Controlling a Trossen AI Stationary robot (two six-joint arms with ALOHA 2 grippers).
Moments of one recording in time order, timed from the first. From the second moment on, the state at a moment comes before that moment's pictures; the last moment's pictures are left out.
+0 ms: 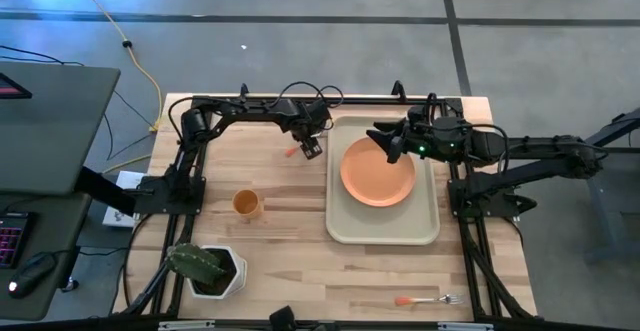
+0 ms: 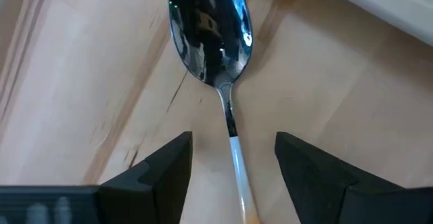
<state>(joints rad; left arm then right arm) 0.46 2.13 1.48 -0.69 -0.13 -0.02 -0.04 0.96 0.87 -0.07 0.37 0.66</state>
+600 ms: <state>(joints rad) 0.42 2.11 1.47 -0.70 -0.14 0.00 -0.04 0.96 0.87 -0.05 0.37 0.67</state>
